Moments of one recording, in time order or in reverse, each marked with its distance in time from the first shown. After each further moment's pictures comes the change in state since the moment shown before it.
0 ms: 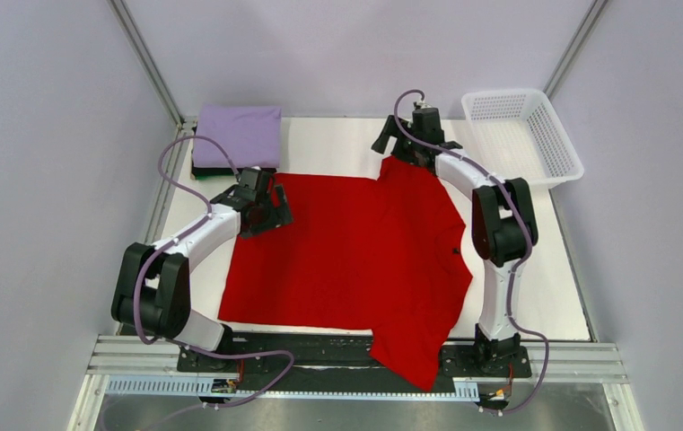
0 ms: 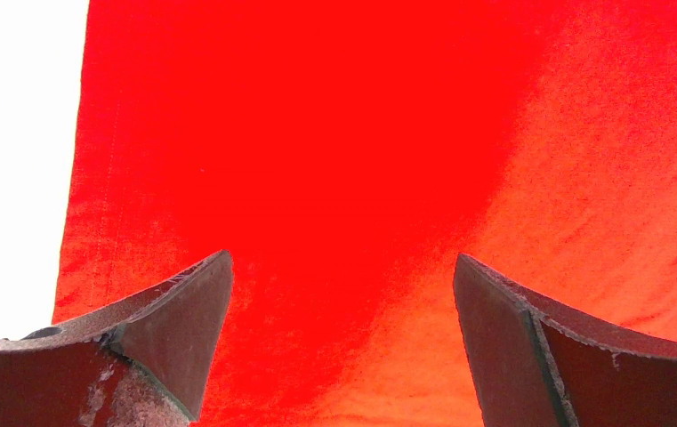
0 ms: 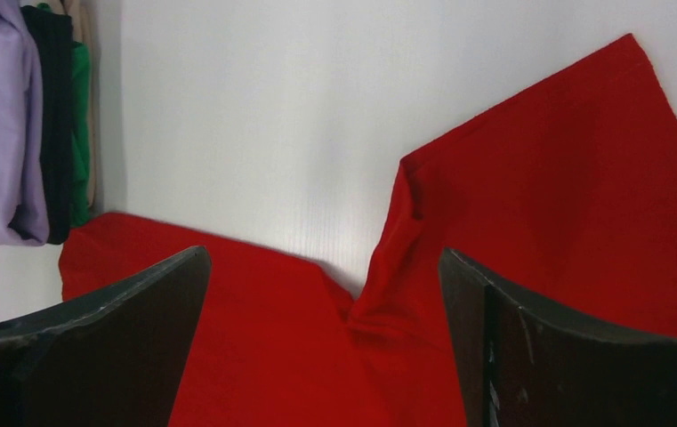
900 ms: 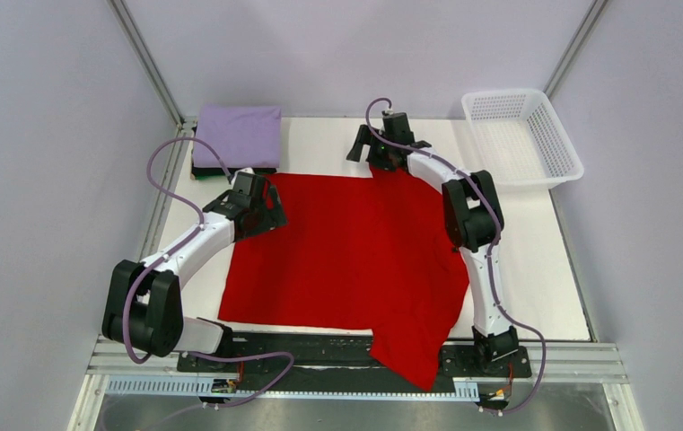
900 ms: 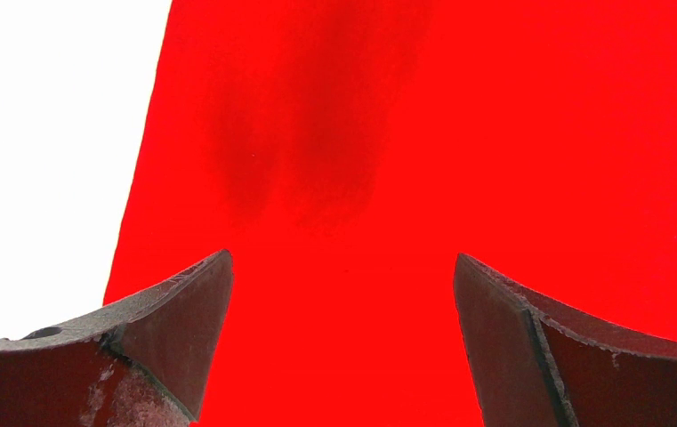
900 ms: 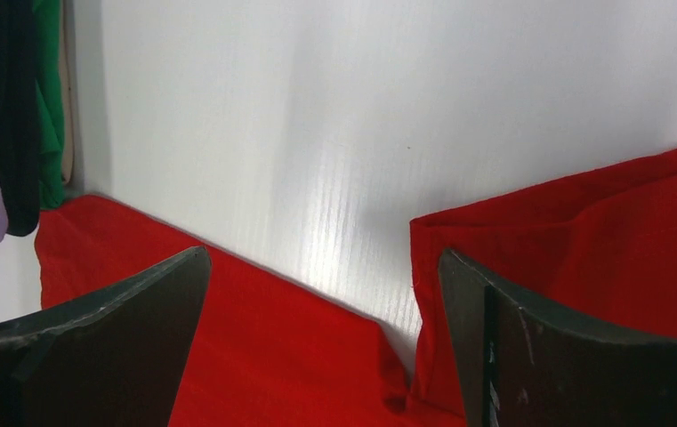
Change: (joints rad) left arm 0.000 -0.088 -0.045 -0.024 -0.075 0.001; right arm 0.084 0.305 0.308 -0.079 -0.055 0.000
